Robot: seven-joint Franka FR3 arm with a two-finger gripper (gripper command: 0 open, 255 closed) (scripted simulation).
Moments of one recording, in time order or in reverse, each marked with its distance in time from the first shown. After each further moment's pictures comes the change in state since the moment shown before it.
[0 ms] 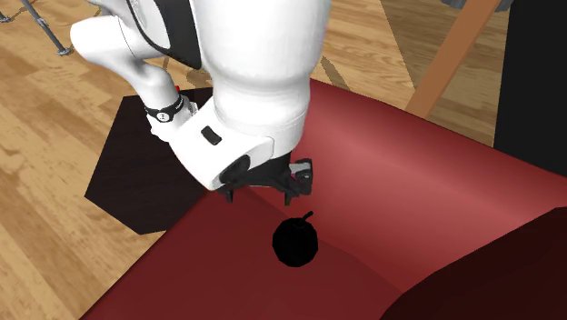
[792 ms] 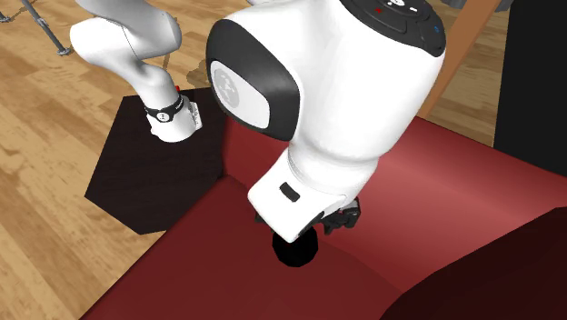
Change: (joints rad) arm 0.090 0.262 -0.002 0.230 -0.103 0.012 0.129
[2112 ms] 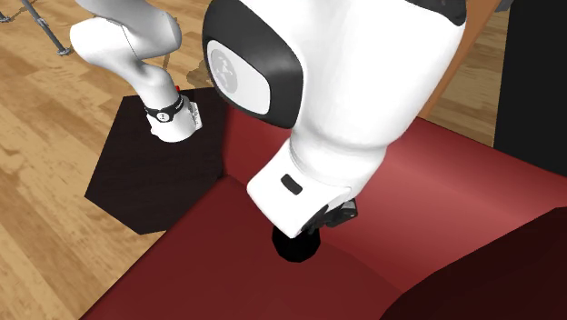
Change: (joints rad) arm 0.001 -0.007 0.003 0.031 0.005 -0.037 -0.005
